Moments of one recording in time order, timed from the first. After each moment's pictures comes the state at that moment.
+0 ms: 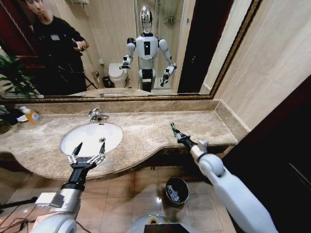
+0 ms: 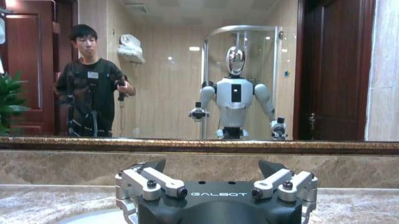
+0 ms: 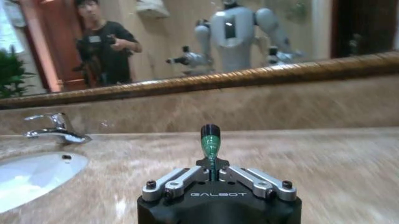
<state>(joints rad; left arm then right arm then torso) 1.84 -1.36 -0.82 -2.47 -0.37 0.04 0.05 -1.28 1.04 0.39 2.03 0.60 -0.22 0.02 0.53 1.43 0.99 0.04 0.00</state>
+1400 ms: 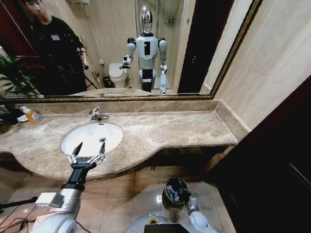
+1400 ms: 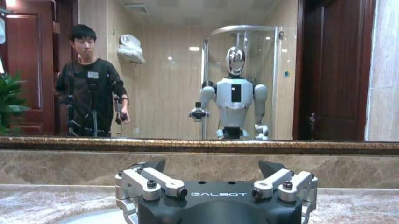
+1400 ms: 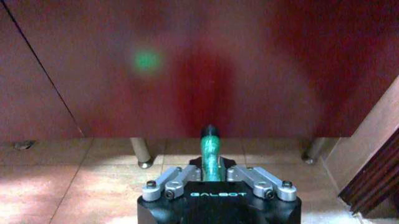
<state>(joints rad) 1.84 -1.36 -0.82 -2.47 -0.37 0.04 0.05 -1.31 1.42 0.38 1.02 0.19 0.26 0.03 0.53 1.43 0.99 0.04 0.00</state>
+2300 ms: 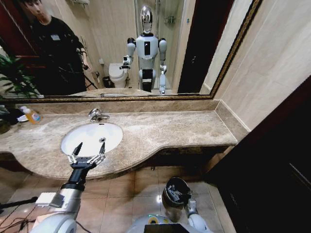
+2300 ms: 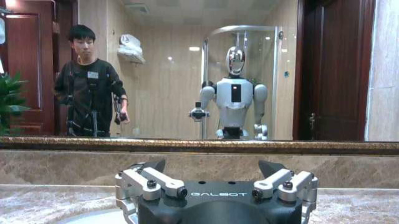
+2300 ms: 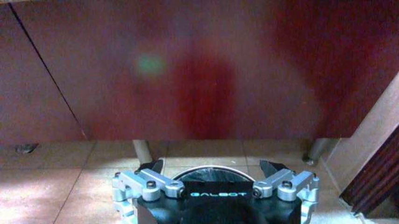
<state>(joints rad) 1.84 -1.36 -0.82 -2.47 -0.37 0.04 0.05 -1.32 1.43 0.38 1.02 0.19 0.30 0.04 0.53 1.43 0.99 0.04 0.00</state>
